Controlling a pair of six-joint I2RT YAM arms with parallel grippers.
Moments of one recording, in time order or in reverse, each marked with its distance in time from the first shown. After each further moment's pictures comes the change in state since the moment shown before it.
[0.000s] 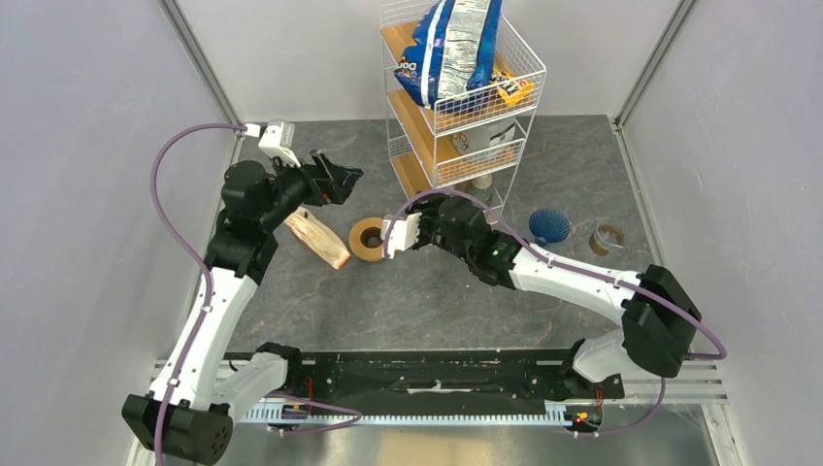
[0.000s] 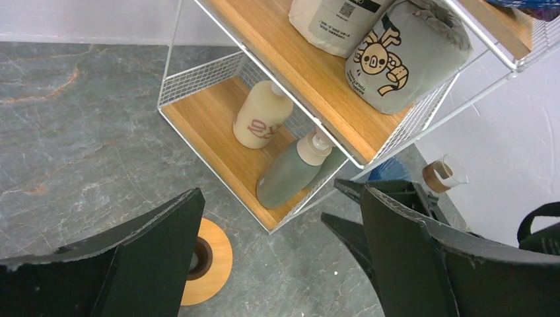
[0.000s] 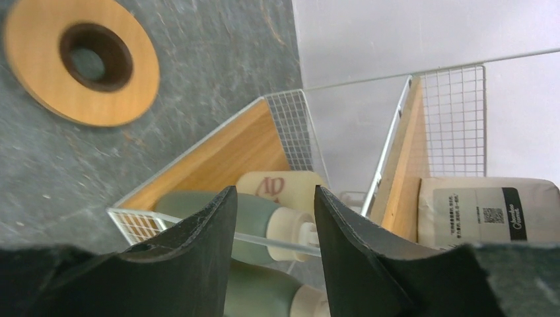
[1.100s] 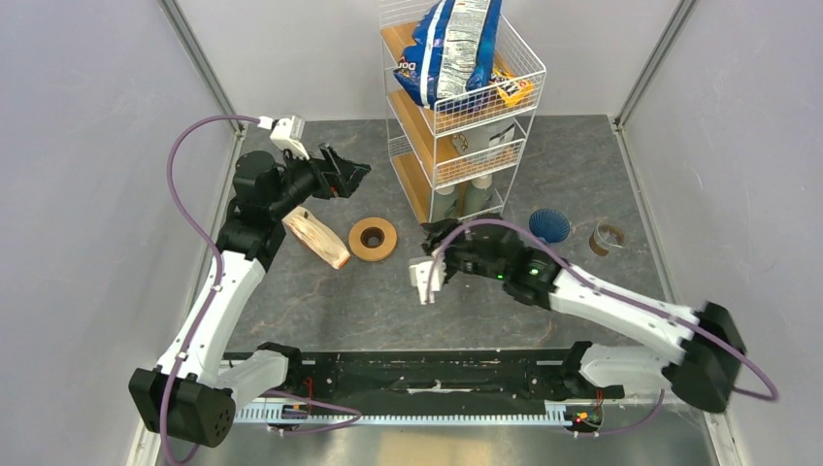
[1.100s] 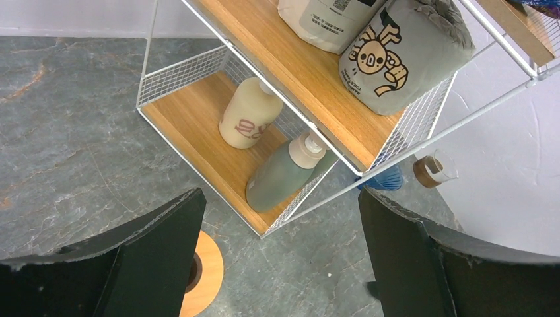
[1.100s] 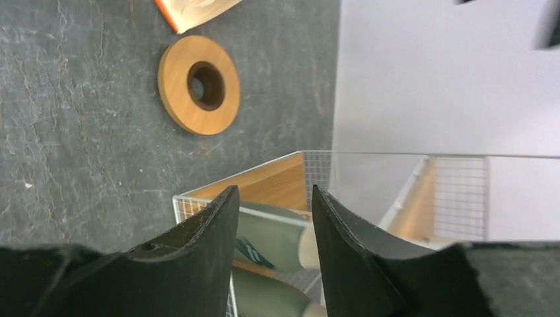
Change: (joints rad) left arm 0.001 0.104 0.002 0.083 0.066 -0.021; right arm -0.028 -0.329 -0.148 -0.212 -0.345 -0.145
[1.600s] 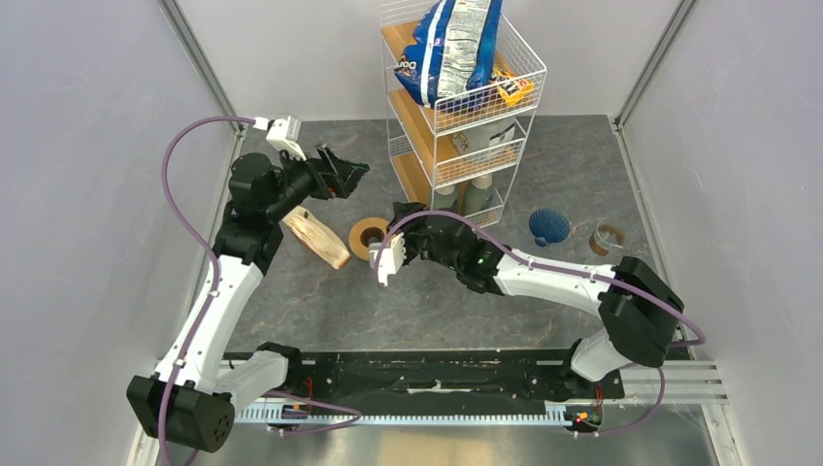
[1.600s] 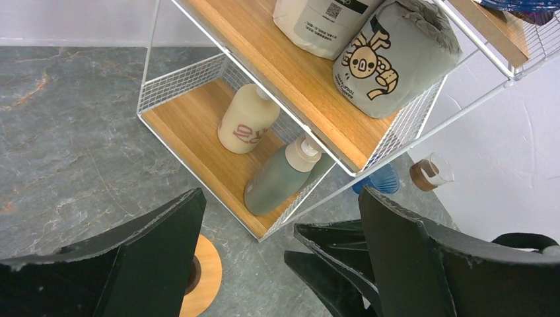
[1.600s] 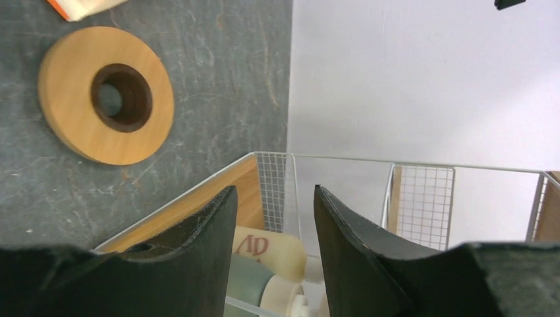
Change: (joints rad) left arm 0.001 -0.027 0.000 0.000 -0.006 -0.006; right arm 0.064 0.408 0.109 0.350 0.229 -0.092
